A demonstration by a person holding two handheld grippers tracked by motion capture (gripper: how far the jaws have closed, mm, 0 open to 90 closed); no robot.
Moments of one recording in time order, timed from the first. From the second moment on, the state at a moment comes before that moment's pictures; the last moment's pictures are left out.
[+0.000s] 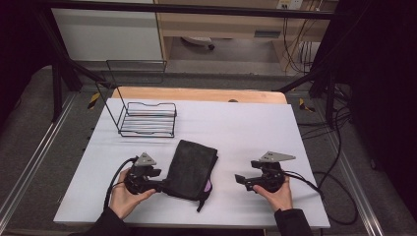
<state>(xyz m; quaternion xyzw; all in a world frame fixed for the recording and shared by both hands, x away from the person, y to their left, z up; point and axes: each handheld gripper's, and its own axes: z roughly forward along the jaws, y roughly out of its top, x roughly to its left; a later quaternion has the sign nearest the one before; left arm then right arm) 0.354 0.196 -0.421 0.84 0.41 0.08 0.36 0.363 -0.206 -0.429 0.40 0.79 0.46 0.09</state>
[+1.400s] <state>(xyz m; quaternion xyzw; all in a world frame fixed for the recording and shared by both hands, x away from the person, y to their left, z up) 0.318 0.198 -0.429 0.84 0.40 0.06 0.36 0.425 -0.094 -0.449 0.42 0.79 0.43 0.10</state>
